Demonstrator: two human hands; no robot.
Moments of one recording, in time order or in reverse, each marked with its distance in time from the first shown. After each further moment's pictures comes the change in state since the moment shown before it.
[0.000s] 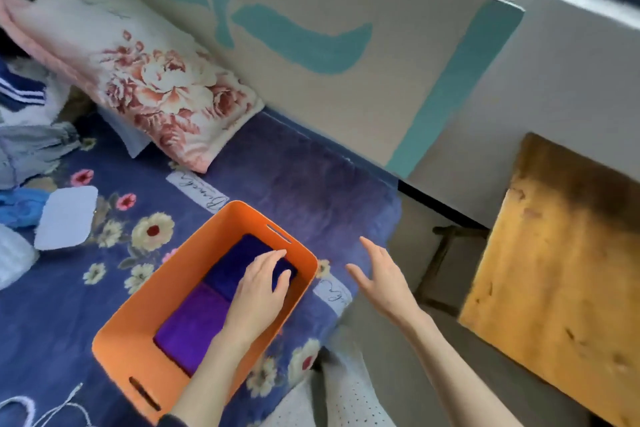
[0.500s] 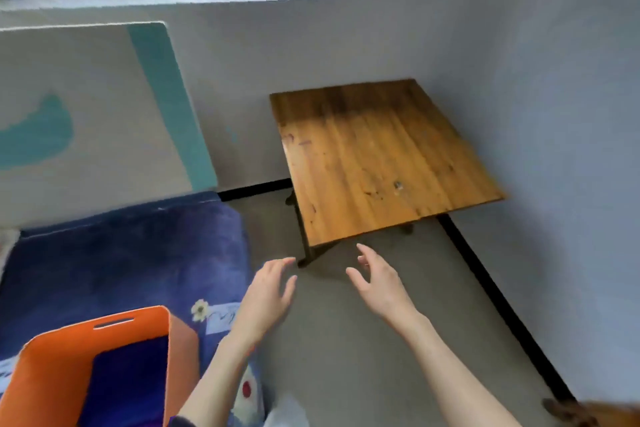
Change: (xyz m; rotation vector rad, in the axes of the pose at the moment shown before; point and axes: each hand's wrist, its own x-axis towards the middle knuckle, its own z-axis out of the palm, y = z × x) left_hand -0.087 0.155 0.117 0.165 -0.558 0.675; right_hand -0.247 0.121 -0.029 0.388 0.596 0.599
